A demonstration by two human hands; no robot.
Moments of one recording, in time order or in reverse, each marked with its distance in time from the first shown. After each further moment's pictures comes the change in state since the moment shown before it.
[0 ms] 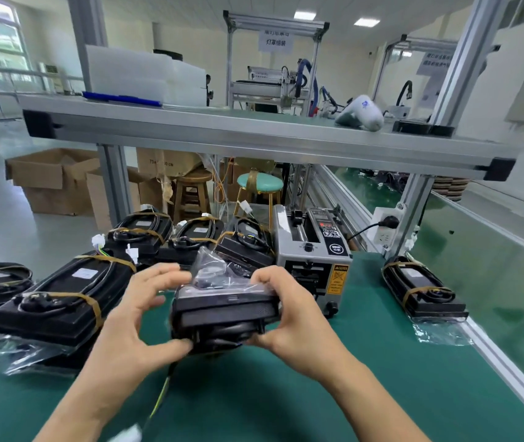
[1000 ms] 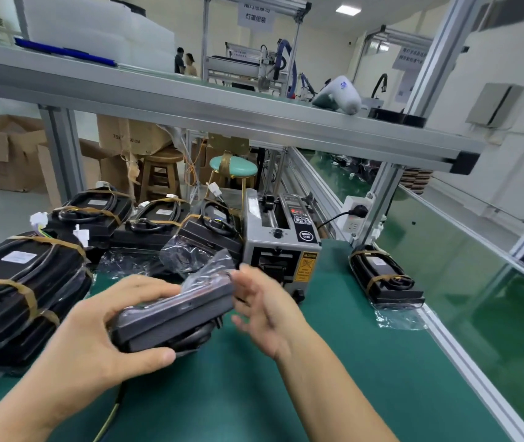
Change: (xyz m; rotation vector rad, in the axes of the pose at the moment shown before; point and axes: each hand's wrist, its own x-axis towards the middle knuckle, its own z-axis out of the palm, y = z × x) left_hand 0.006 -0.003 0.009 0.150 -0.164 0.055; right_hand 0.017 0.023 0.010 0.904 0.179 0.969
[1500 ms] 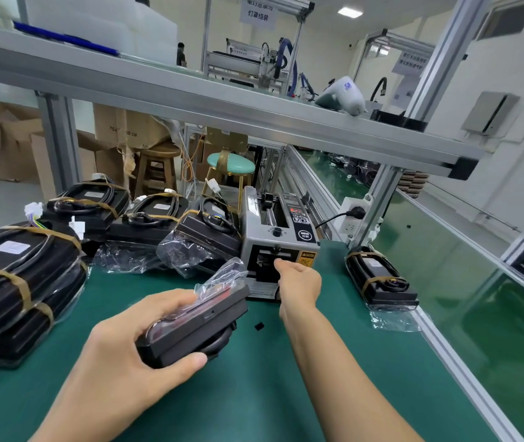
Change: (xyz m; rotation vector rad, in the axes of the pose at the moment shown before) left_hand -0.015 0.013 0.038 0.048 0.140 -0.049; right_hand 0.047 -0.016 -0.036 -0.083 0.708 -0.267
